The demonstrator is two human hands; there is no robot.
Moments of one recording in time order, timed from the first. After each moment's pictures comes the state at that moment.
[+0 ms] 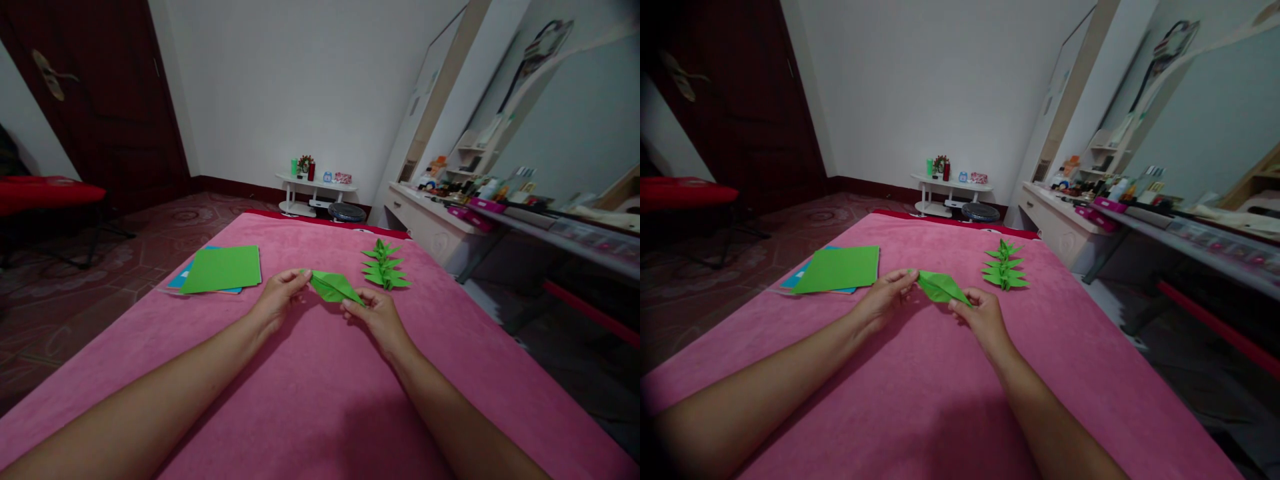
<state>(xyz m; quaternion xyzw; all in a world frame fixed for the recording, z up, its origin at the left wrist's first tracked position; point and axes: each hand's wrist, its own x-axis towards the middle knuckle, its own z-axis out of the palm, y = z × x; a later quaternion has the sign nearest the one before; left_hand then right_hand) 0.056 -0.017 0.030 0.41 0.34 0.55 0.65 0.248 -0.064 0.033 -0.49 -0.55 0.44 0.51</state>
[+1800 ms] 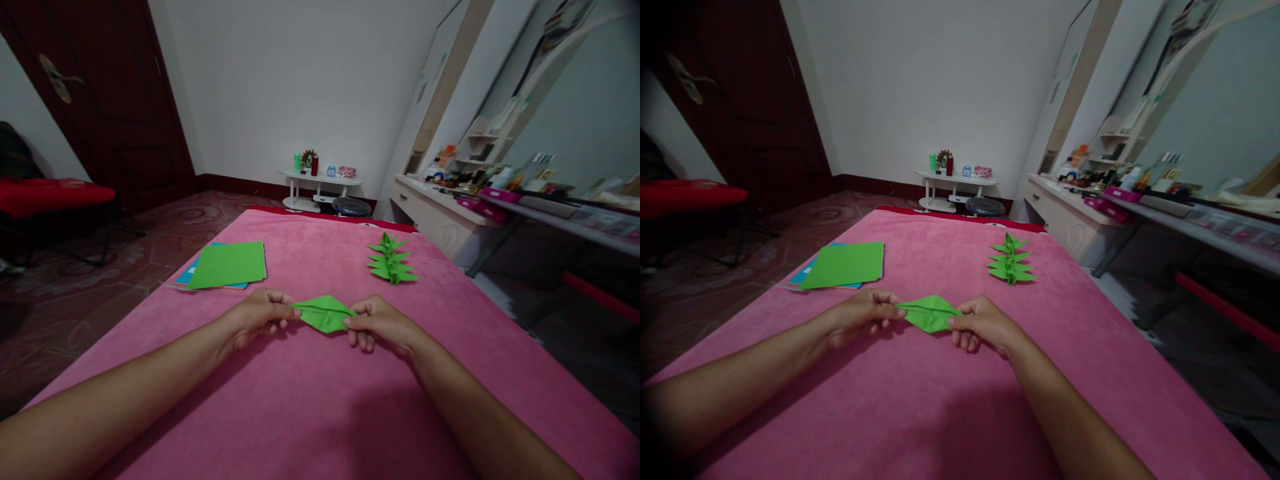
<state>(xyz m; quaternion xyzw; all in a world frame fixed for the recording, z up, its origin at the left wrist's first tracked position) 0.003 -0.045 0.033 0.52 0.50 0.26 0.65 0.254 -0.071 0.040 -0.50 -0.56 0.61 0.24</state>
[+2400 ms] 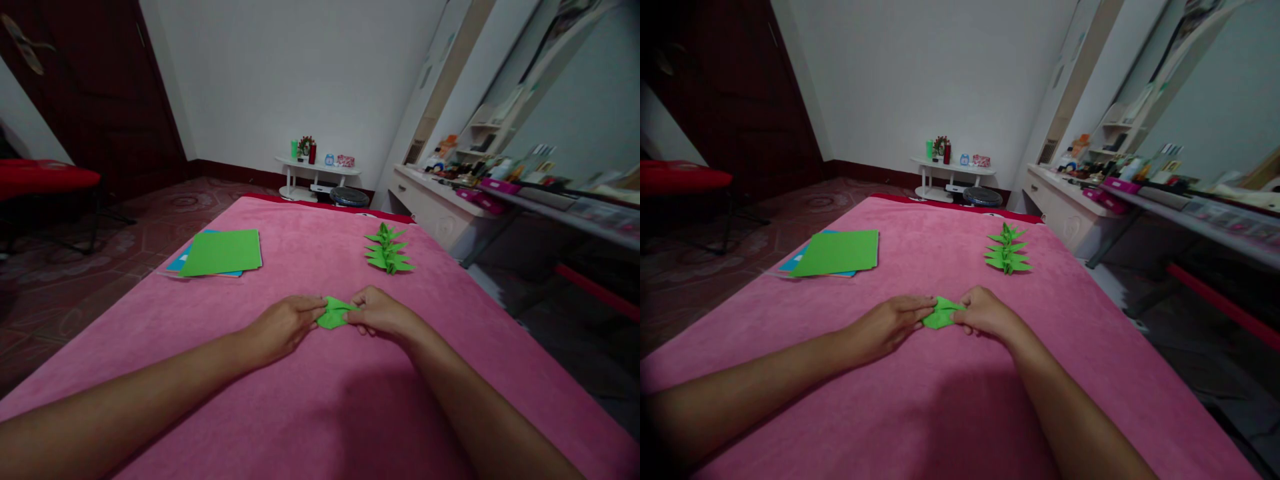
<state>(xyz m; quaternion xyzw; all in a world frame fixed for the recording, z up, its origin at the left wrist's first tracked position) 0.035 -0.066 0.006 0.94 0.22 0.23 0.09 0.258 -0.066 0.043 -0.62 -0.68 0.38 0.08</state>
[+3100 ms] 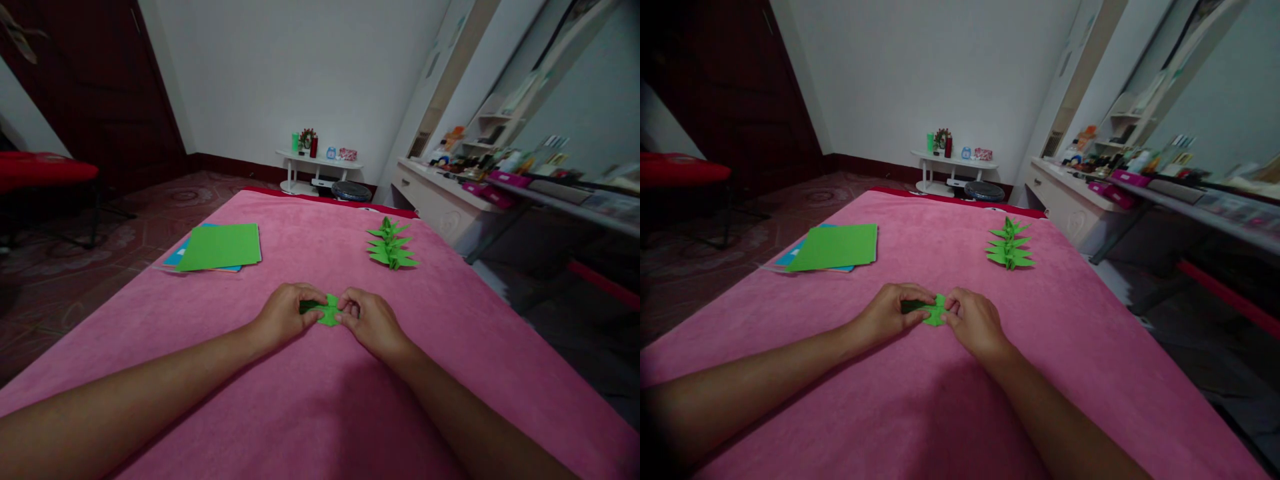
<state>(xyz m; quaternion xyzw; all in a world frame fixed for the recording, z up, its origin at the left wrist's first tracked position) 0.050 -0.056 -0.004 0.81 0.36 0.35 0.32 0.242 -0.087 0.014 -0.58 -0.74 0.21 0.25</state>
